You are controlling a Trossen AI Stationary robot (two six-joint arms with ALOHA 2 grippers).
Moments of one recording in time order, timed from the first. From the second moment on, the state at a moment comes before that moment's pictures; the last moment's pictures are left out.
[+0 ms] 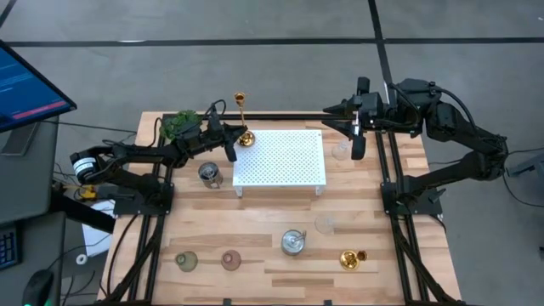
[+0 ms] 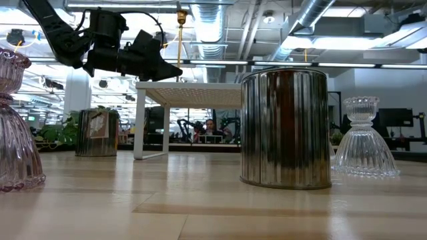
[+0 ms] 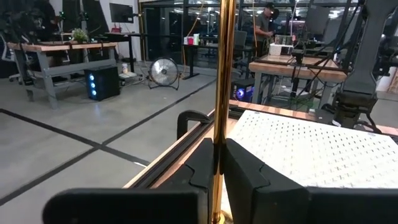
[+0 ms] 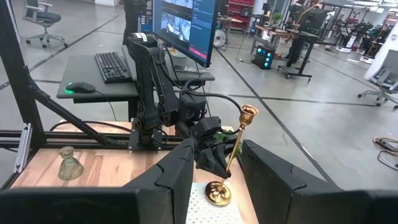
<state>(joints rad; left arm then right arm) 0.55 1.13 0.40 0.93 0.14 0.00 -0.12 1.14 1.58 -0.60 0.05 -0.16</state>
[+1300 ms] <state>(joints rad) 0.55 1.12 0.40 0.90 0.18 0.10 -0.12 1.14 1.58 -0.60 0.05 -0.13</state>
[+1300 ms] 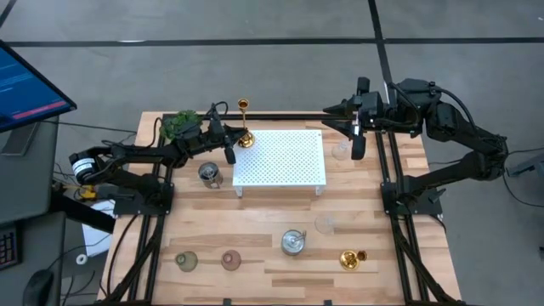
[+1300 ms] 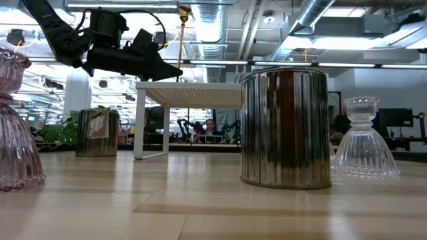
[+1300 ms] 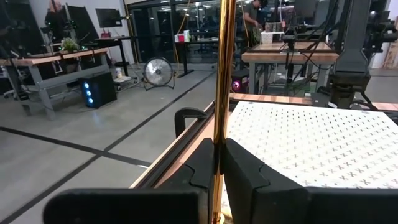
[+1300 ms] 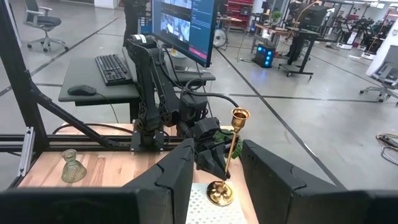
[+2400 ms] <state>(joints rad) 0.55 1.12 0.40 0.90 0.16 0.10 -0.12 1.14 1.58 -0.60 0.05 -0.14</state>
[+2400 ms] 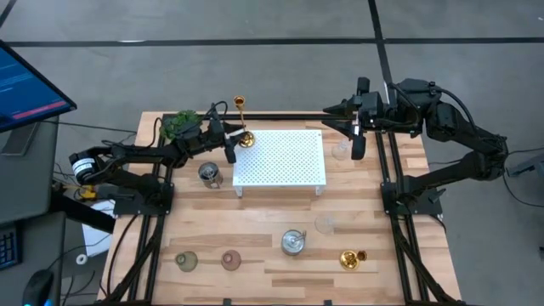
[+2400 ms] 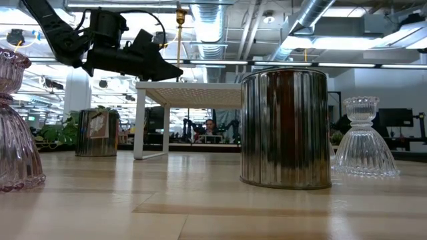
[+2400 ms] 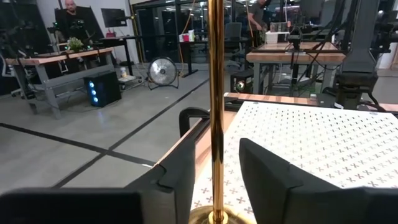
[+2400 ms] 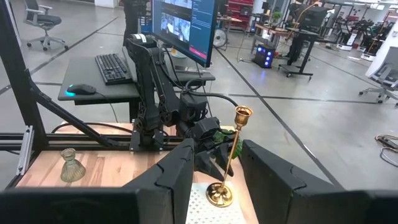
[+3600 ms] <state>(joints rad) 0.55 0.81 0.40 0.56 0.06 0.04 -0.12 1.14 1.58 -0.61 0.05 -0.14</state>
